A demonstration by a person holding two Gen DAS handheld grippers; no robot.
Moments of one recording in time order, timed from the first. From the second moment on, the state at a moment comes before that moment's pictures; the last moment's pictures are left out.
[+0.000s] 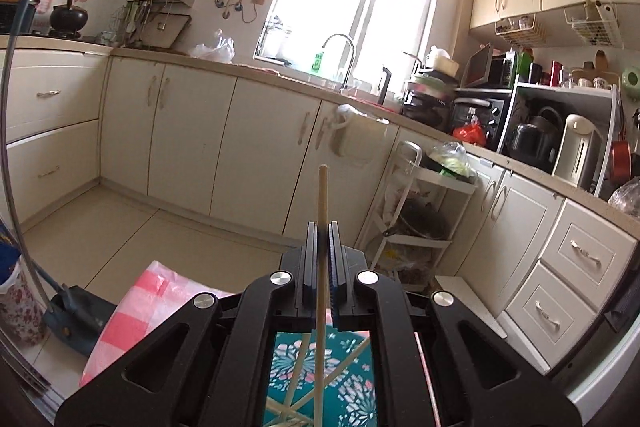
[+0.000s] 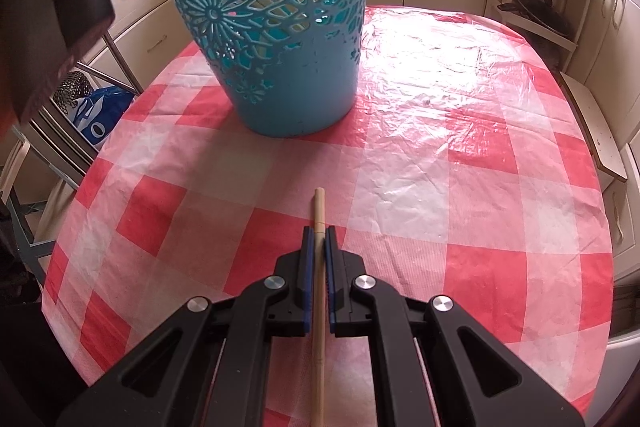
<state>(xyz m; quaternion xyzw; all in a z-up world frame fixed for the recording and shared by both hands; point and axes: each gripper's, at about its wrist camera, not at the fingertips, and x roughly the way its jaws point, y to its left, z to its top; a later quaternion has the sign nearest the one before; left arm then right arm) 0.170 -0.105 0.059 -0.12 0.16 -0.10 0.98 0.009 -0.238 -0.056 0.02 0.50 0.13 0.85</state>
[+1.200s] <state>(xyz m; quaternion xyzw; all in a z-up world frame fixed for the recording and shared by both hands) 0.075 -0.021 0.022 -0.12 0.31 -0.04 0.94 -0.001 -0.247 -0.057 0.01 0.50 0.15 0.85</state>
